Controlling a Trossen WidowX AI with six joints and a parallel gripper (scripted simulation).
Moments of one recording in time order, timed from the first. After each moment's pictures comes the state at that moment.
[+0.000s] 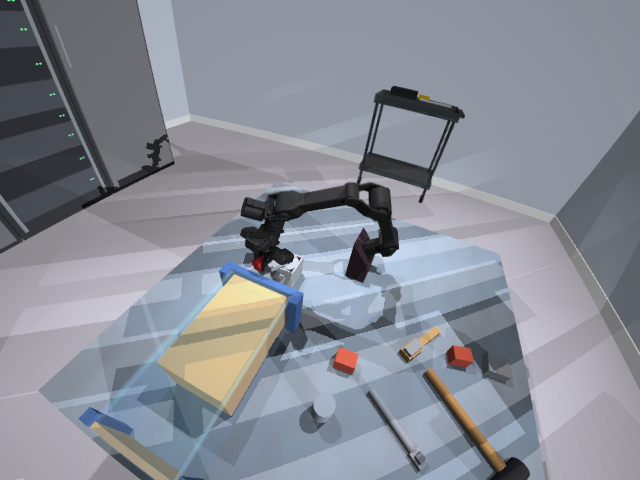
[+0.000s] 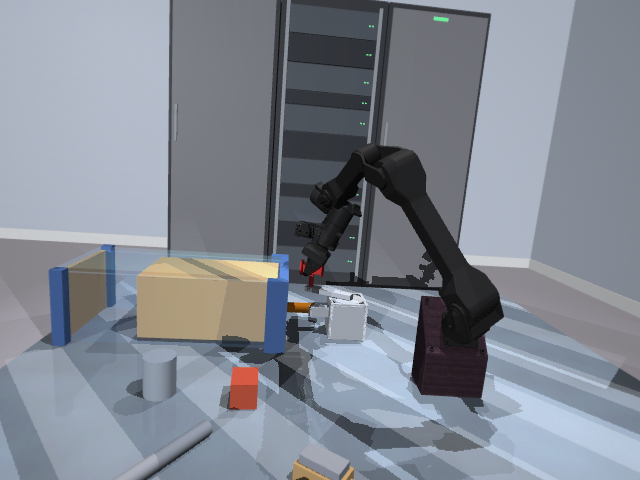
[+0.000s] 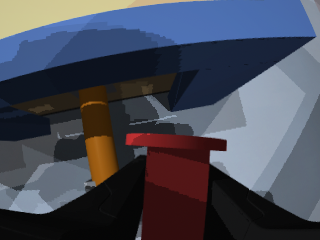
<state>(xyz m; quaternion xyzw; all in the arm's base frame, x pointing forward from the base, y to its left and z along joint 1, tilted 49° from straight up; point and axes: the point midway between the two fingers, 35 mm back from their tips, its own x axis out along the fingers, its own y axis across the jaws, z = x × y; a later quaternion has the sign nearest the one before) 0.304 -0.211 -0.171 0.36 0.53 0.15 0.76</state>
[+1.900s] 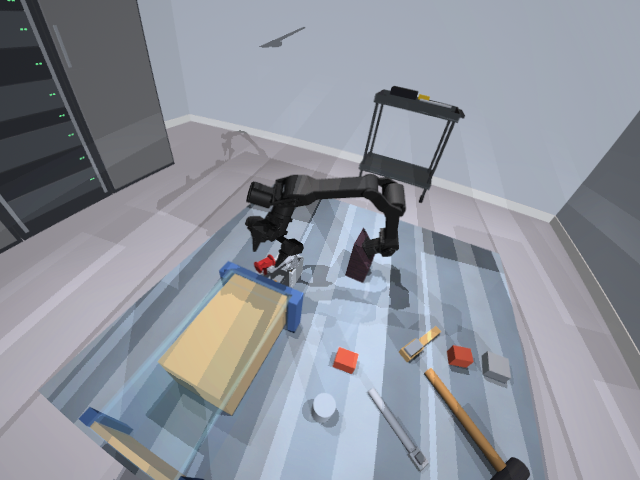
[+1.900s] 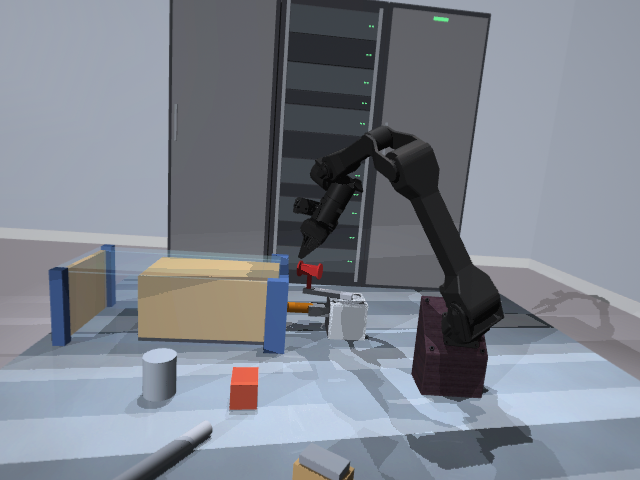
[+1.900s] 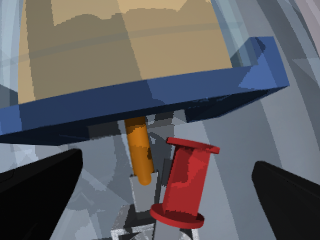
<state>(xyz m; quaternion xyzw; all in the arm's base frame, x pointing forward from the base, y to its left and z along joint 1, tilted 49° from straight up) 0.310 -0.233 -0.109 0.36 0.52 0.15 0.76</state>
